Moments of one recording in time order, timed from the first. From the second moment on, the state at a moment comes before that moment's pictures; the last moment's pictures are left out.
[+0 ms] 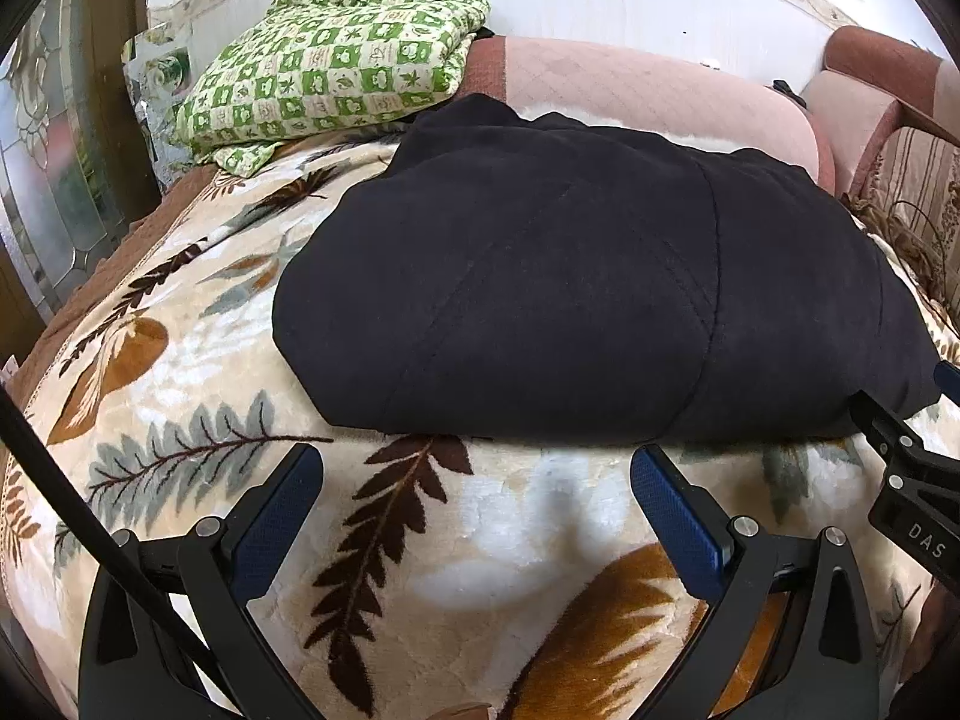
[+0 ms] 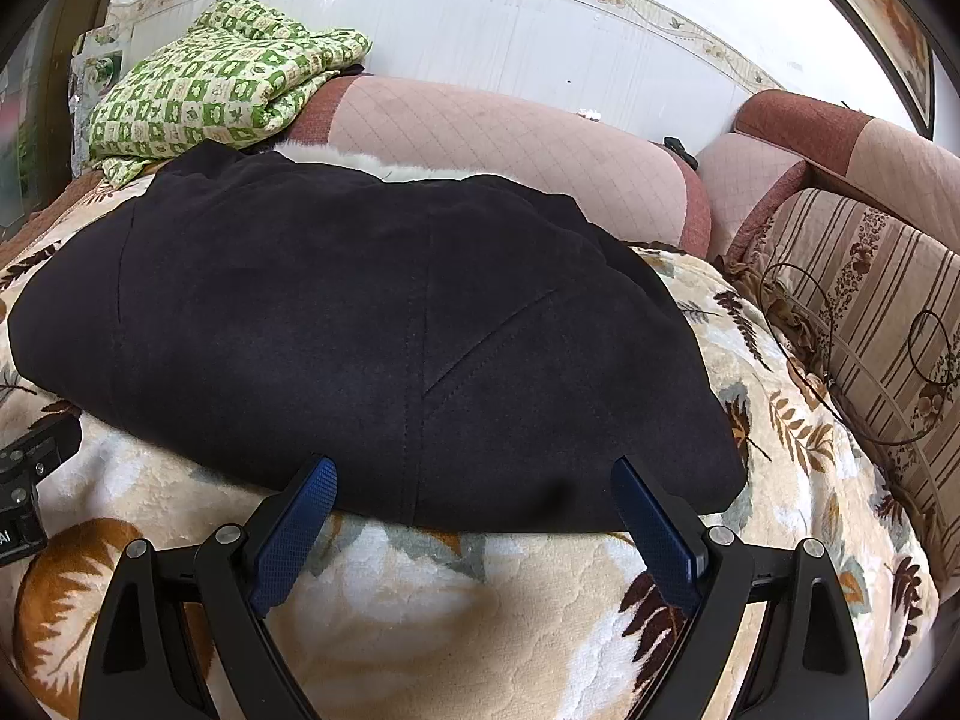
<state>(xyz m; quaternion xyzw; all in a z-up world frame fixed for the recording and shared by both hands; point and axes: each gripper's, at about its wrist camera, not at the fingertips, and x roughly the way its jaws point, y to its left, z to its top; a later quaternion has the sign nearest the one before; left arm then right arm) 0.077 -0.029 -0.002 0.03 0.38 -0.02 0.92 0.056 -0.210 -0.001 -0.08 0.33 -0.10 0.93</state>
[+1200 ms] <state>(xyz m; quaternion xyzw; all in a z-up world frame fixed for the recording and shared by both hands) 0.080 -0.030 -0.010 0.01 0.41 -0.02 0.91 0.055 -0.207 -0.001 -0.08 0.33 -0.08 0.94</state>
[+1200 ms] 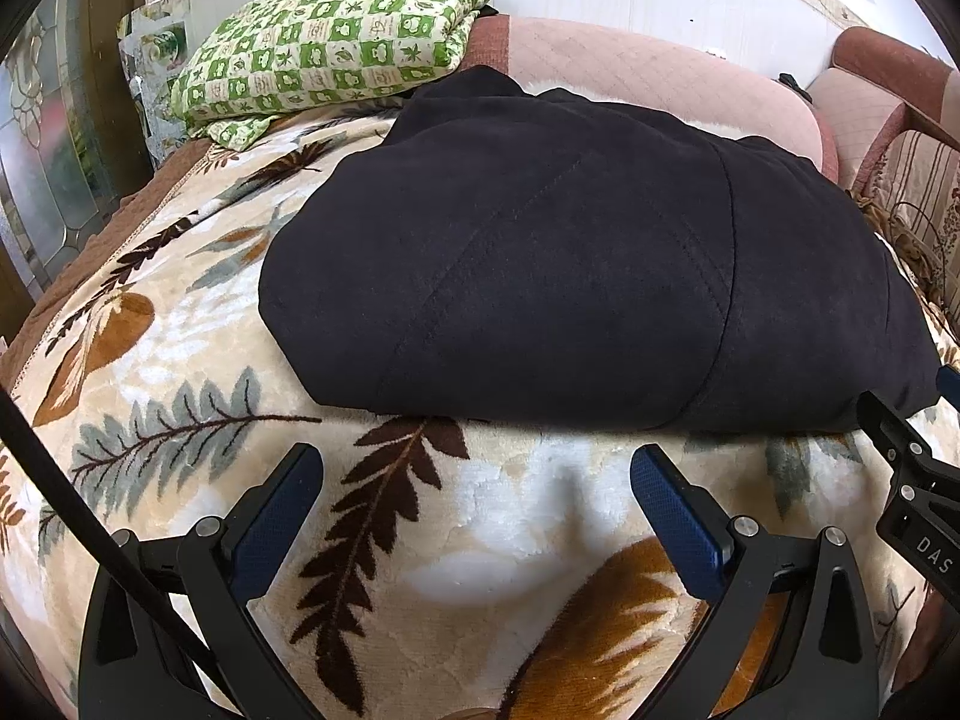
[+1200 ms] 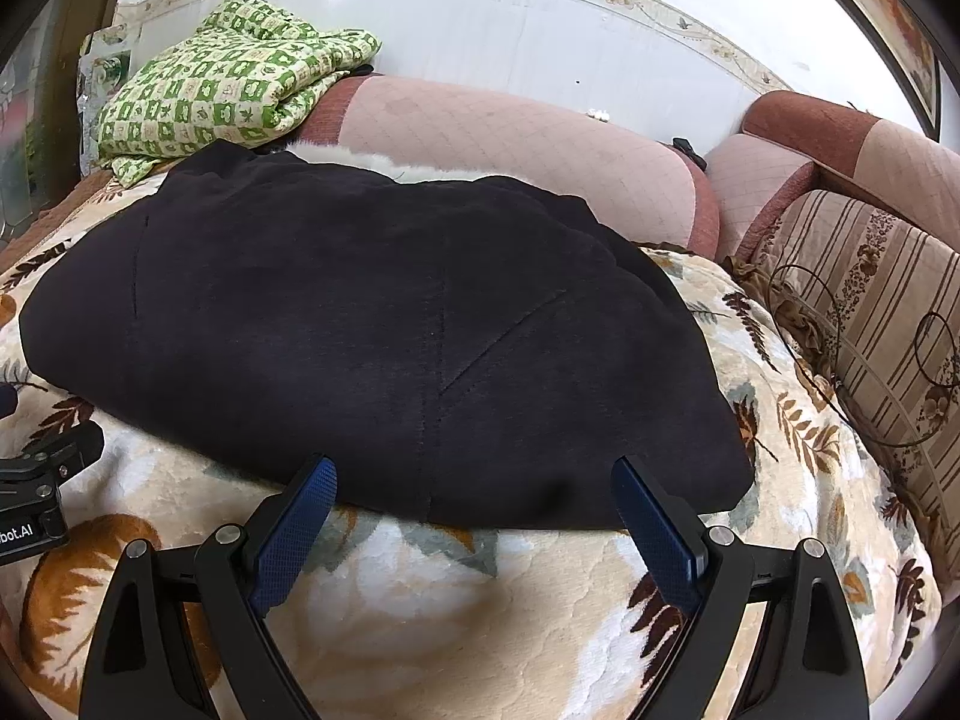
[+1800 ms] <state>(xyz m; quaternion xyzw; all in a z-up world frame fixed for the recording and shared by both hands) 0.079 -0.029 -0.011 0.01 0.41 -0.02 0.91 0.055 -0.206 -0.003 -0.09 0.34 -0.08 0.93</state>
